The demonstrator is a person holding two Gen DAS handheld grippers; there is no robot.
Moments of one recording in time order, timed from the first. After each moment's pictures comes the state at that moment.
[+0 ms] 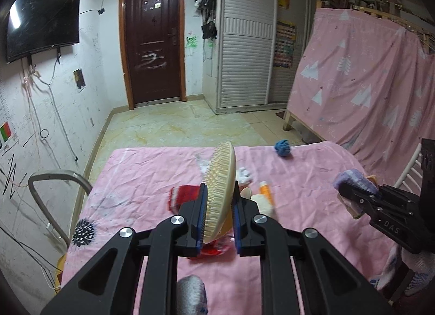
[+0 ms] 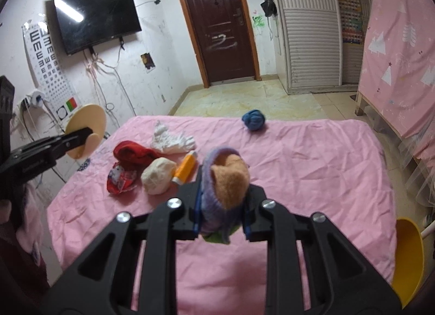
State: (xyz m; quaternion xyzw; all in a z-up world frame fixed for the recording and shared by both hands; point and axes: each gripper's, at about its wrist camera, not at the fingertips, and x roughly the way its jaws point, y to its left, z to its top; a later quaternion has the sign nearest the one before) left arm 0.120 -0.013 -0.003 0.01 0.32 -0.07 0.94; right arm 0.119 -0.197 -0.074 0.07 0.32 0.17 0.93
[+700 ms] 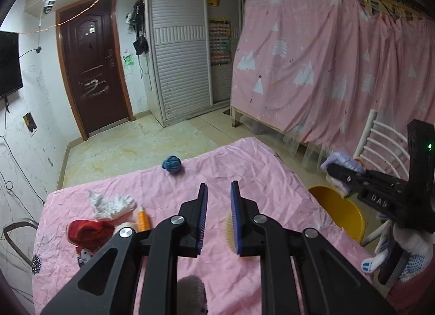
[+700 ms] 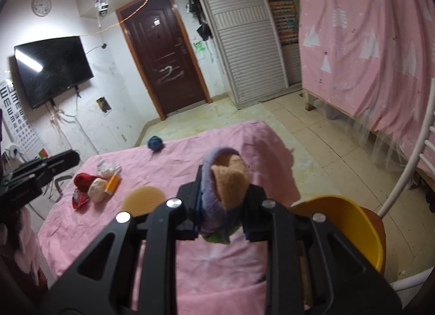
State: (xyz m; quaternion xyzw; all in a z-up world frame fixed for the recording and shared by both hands) left arm 0.104 -0.179 0.007 0.08 0.30 -0.20 0.93; right arm 0.059 -0.363 -0.074 0.15 0.27 0.04 0.95
